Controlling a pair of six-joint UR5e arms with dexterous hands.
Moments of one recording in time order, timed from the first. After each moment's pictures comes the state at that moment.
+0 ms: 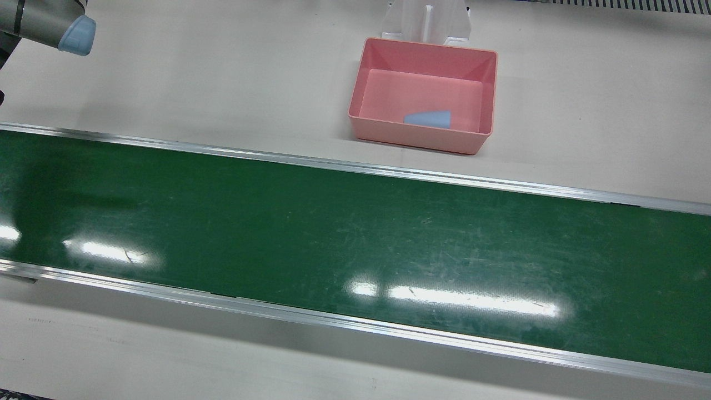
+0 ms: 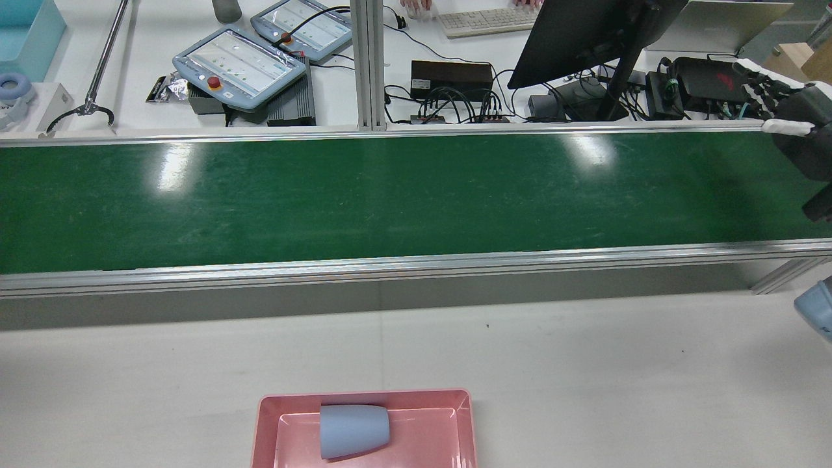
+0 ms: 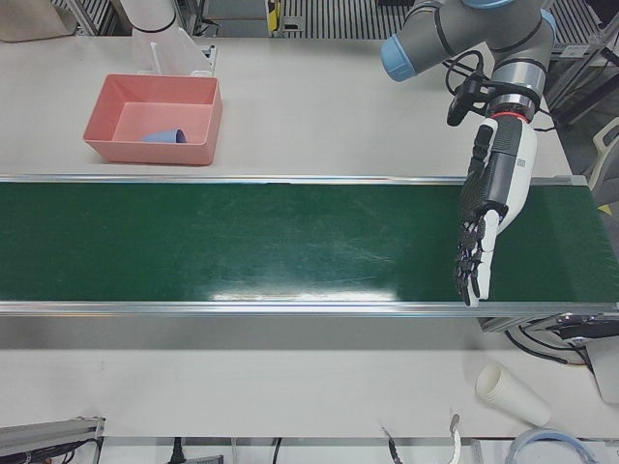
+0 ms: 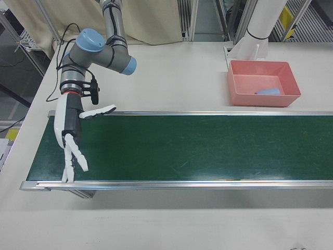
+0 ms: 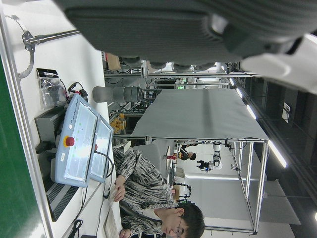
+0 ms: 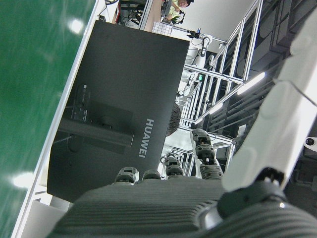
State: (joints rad) left arm -1.45 -1.67 -1.83 0.24 1.79 0.01; right arm 1.21 -1.52 1.61 -3.05 -1.35 -0.29
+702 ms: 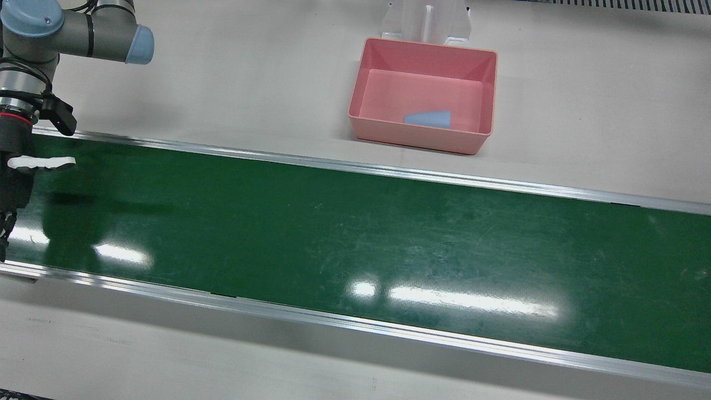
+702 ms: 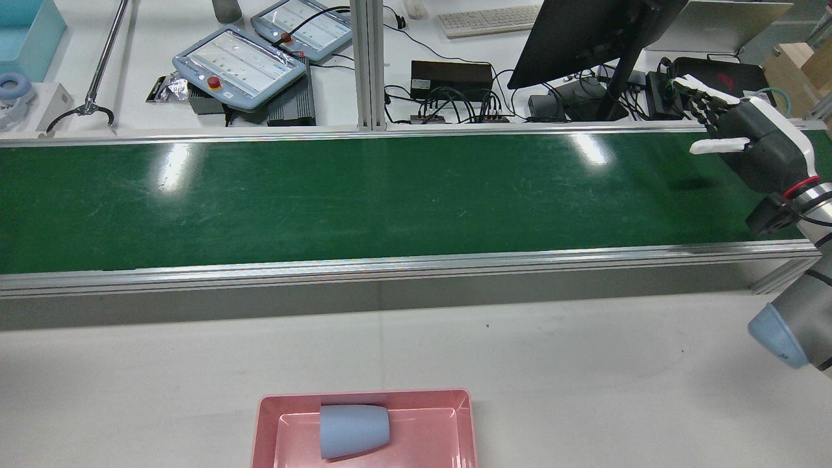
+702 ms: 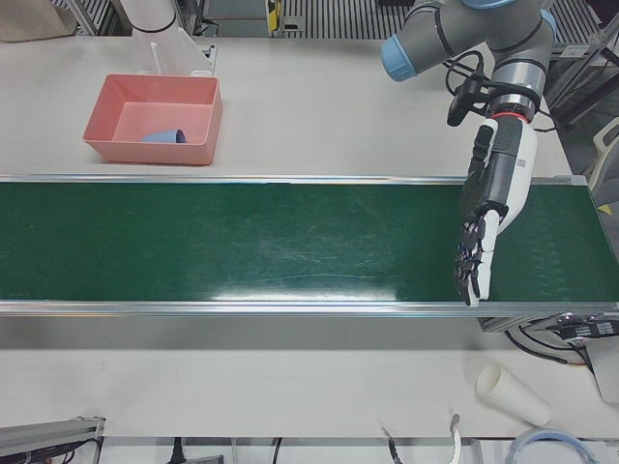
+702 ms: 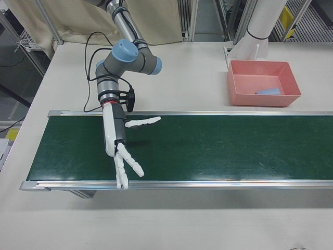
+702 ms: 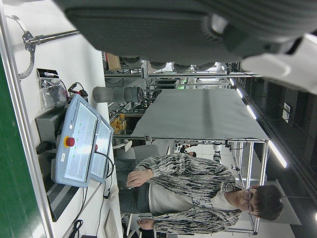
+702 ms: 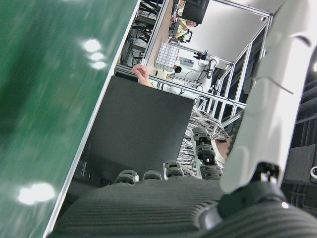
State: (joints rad) left arm -1.45 -1.67 -1.83 0.24 1.79 0.01; right arm 1.05 -1.49 1.77 -3.25 -1.23 -0.35
